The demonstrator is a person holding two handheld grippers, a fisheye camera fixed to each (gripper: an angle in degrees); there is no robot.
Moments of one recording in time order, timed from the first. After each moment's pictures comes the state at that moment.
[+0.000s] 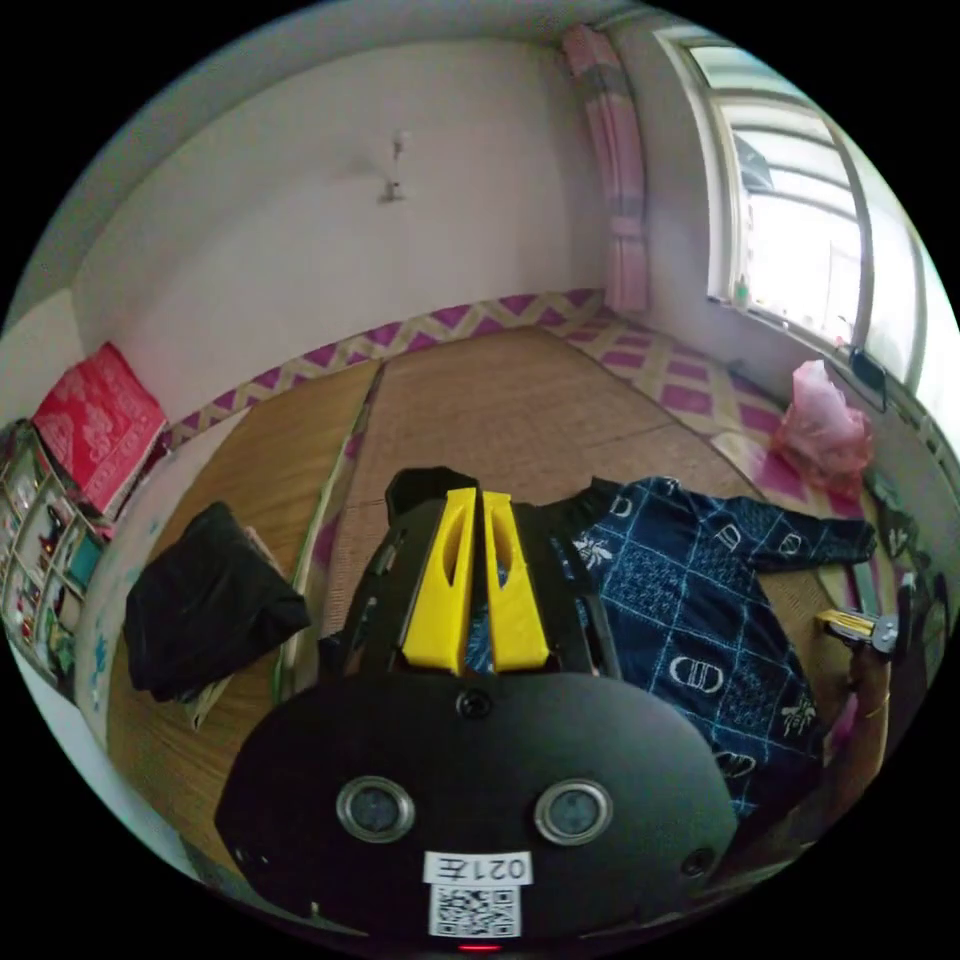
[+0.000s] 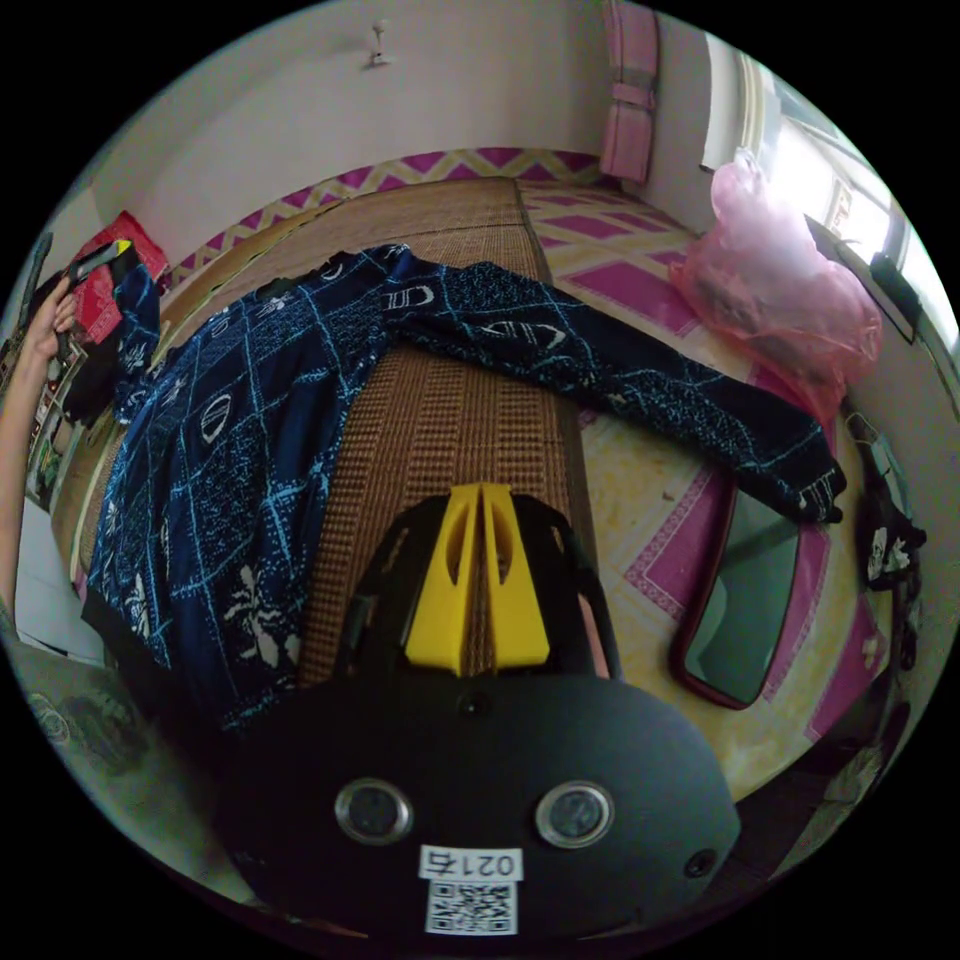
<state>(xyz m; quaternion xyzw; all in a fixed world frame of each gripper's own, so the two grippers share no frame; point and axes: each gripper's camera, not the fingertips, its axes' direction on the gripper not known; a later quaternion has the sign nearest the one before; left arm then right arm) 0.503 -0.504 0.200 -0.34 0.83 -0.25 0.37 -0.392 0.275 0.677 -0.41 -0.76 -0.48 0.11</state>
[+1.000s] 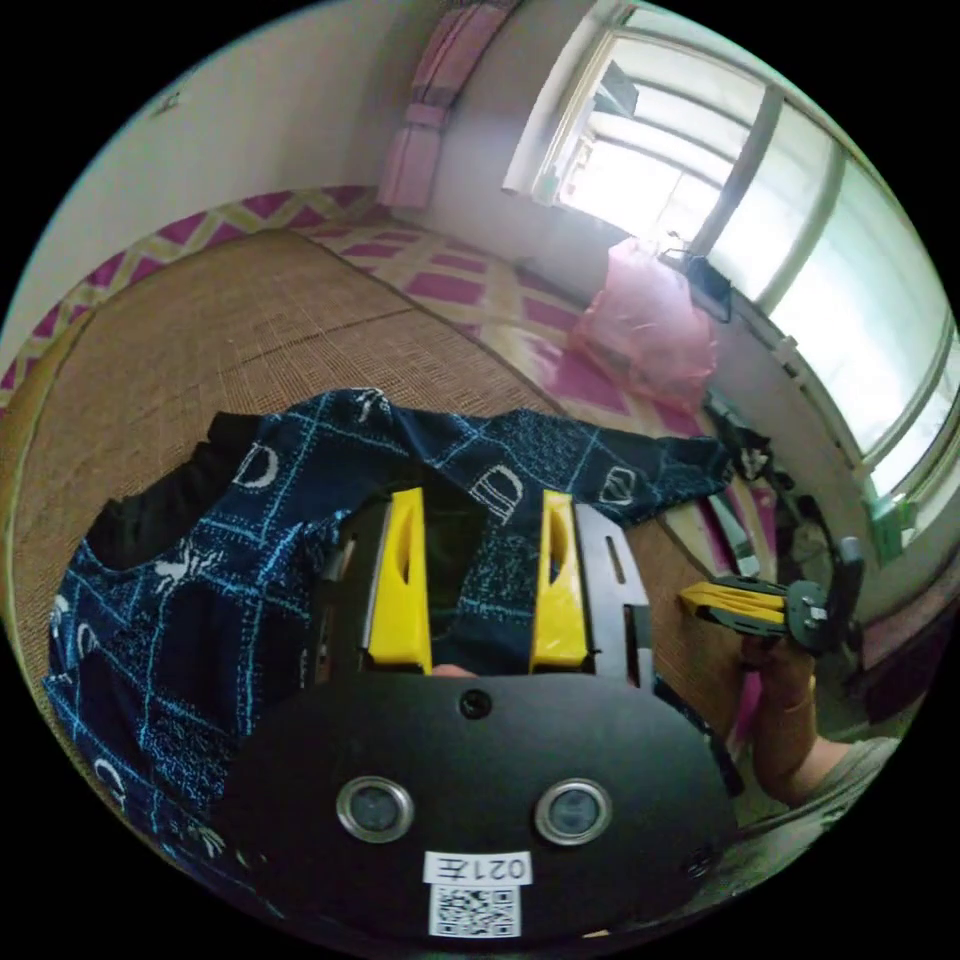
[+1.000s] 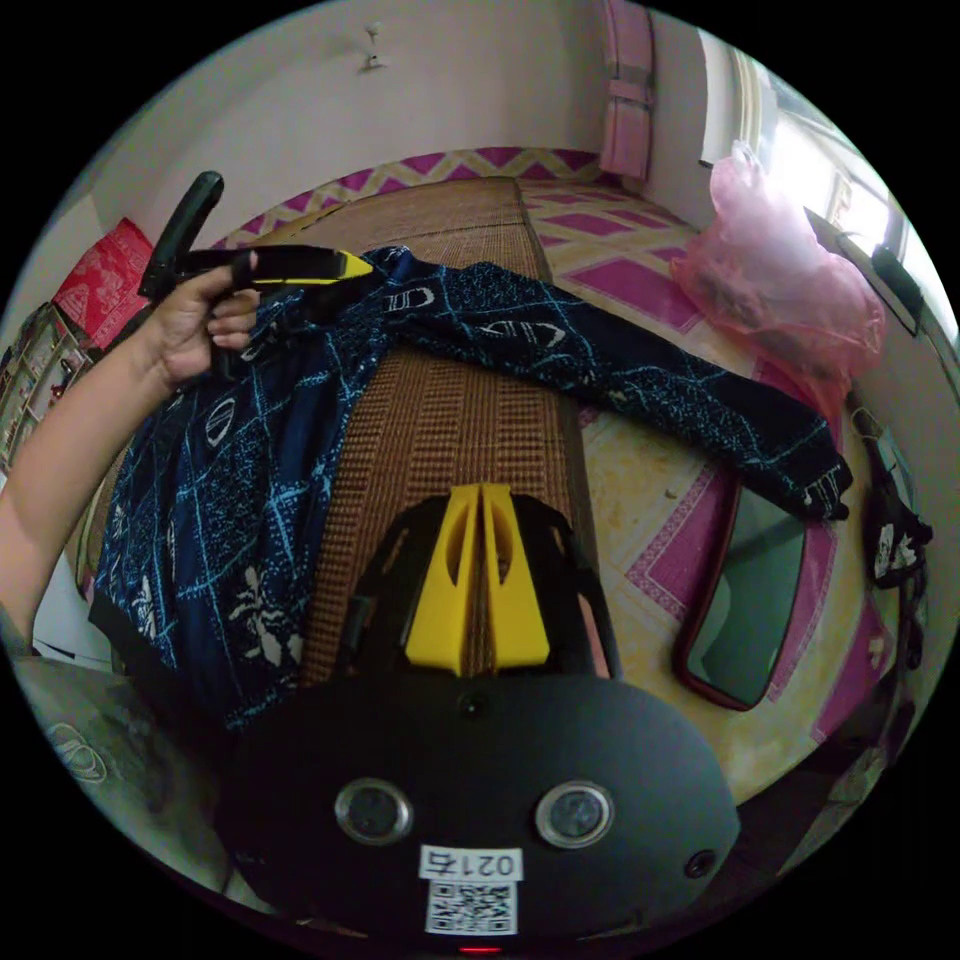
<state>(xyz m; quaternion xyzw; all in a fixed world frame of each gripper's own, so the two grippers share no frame) 0.563 -0.794 -0.237 -0.22 0.94 -0.24 0.03 -0.450 0.312 0.714 -0.42 -0.76 -0.48 0.11</state>
